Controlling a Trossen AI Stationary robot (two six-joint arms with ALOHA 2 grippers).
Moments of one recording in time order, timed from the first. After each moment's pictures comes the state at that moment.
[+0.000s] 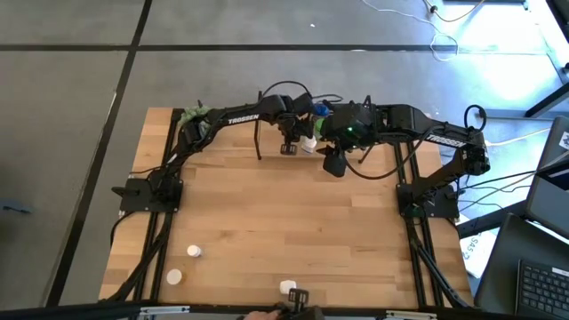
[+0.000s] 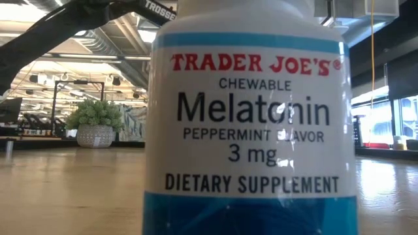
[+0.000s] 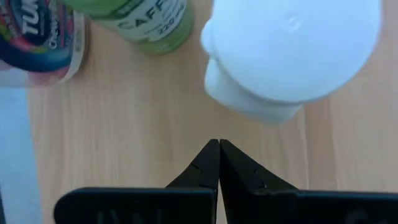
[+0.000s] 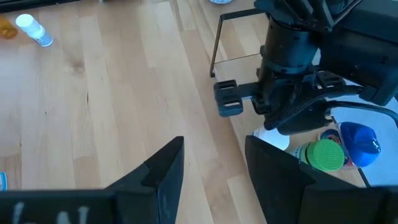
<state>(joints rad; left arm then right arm) 0.45 2.27 2.03 -0.86 0.02 0.56 -0.09 1.51 1.76 -1.11 0.13 0.13</state>
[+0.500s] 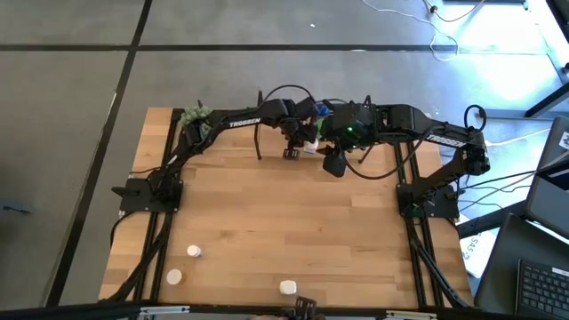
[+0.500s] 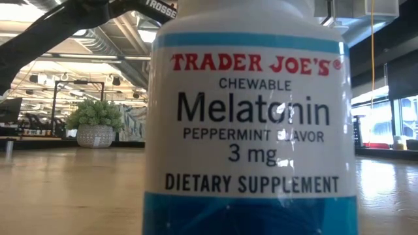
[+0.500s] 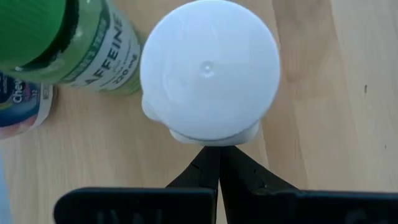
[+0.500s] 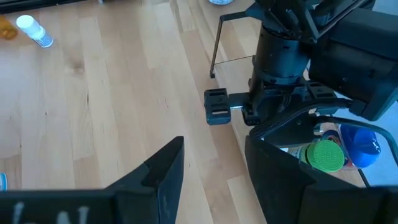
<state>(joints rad) 0.41 2.27 2.03 -0.84 0.08 0.59 -0.09 1.51 1.76 -1.11 0.13 0.13</state>
